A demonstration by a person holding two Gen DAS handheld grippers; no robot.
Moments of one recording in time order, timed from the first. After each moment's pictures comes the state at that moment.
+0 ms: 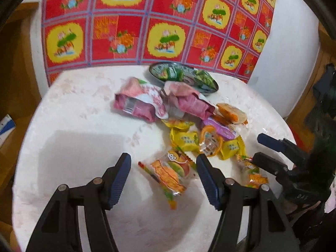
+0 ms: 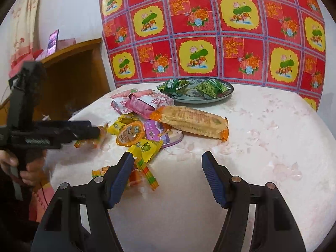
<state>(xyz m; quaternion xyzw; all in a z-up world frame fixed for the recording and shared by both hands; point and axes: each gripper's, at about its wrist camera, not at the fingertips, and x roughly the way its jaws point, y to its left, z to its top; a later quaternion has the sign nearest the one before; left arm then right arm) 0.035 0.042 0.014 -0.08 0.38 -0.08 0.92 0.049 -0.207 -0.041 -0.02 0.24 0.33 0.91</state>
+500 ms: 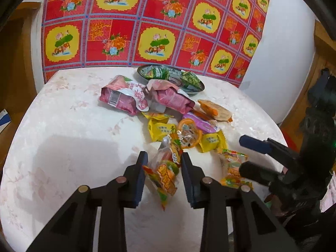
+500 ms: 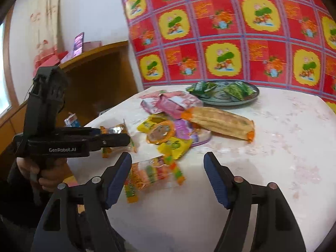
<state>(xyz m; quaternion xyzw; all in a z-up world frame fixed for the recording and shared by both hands) 0.010 0.023 0.012 -0.10 0.35 -0.09 0.93 0.036 -0.203 -0.042 -0.02 0.22 0.43 0.88</state>
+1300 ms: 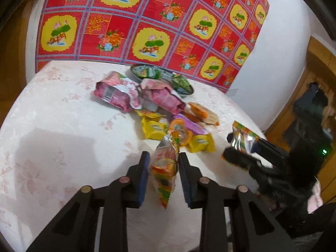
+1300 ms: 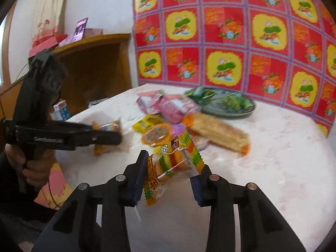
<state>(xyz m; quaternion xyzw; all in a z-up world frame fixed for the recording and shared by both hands) 0.006 0.037 0.010 -0.15 0.34 -0.14 0.92 0.029 -0.194 -0.034 -0.09 0.20 0.38 0.90</state>
